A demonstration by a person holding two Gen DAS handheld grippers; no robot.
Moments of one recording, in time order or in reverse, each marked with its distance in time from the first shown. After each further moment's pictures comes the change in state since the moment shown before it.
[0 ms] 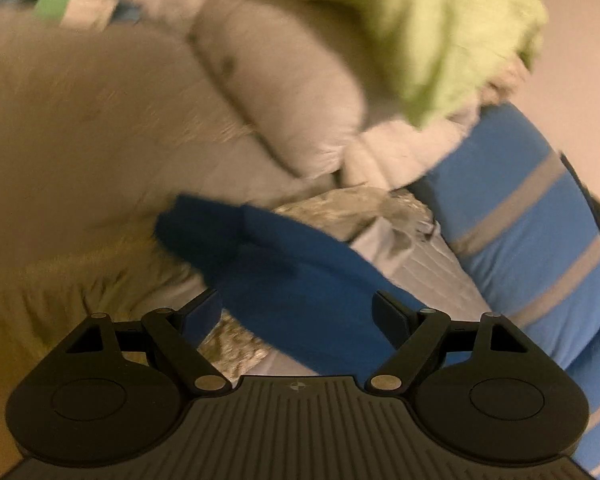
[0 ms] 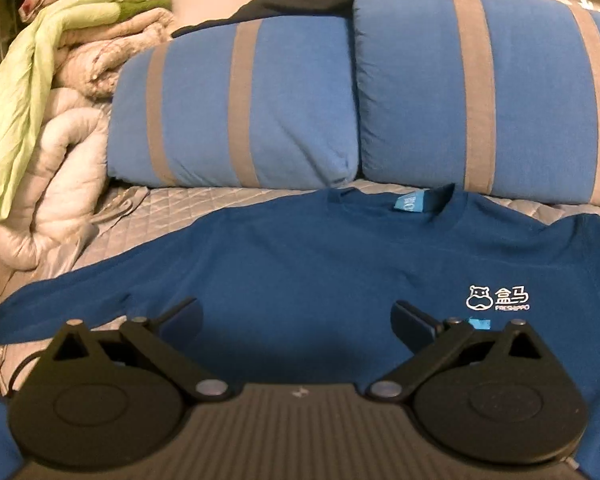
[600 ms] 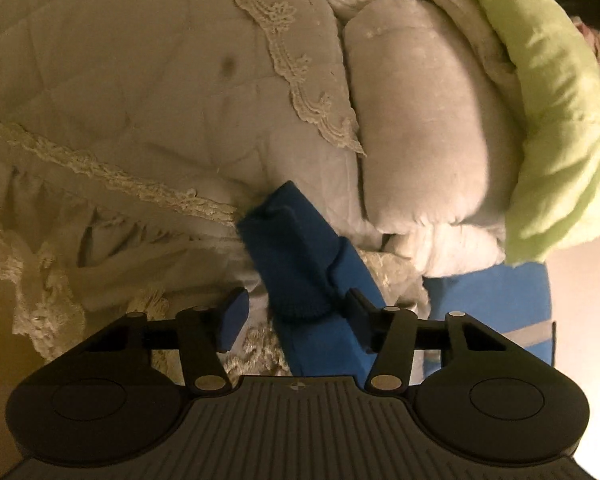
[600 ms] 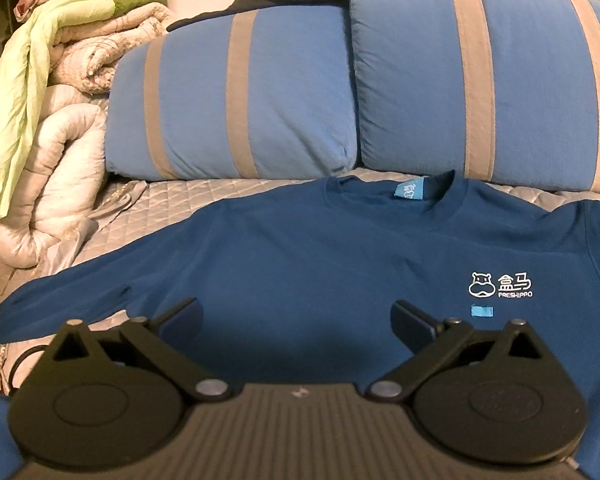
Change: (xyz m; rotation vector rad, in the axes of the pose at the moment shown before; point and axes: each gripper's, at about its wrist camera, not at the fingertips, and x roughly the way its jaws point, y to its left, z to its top) left arm 0.040 0.089 0.005 -0.518 -0.006 -0.123; right arm 0.005 -0.003 -0.003 0.023 0.023 -0.007
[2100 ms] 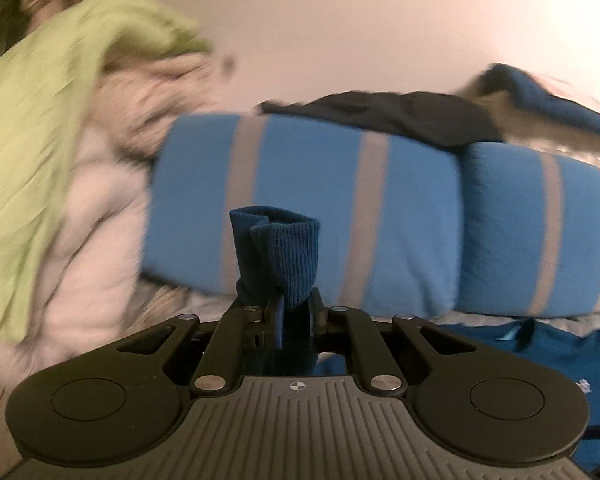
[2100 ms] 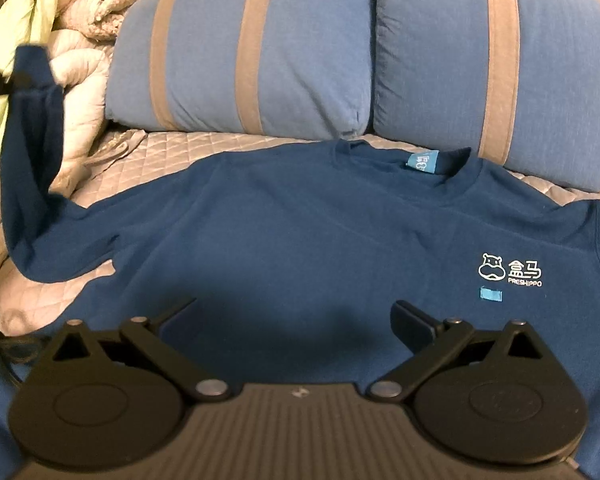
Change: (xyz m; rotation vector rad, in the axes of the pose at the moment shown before) left arm -0.010 -0.336 -0.268 1.439 0.039 -0.238; right arm 0.018 0.012 -0.011 -0.095 0.104 -0.028
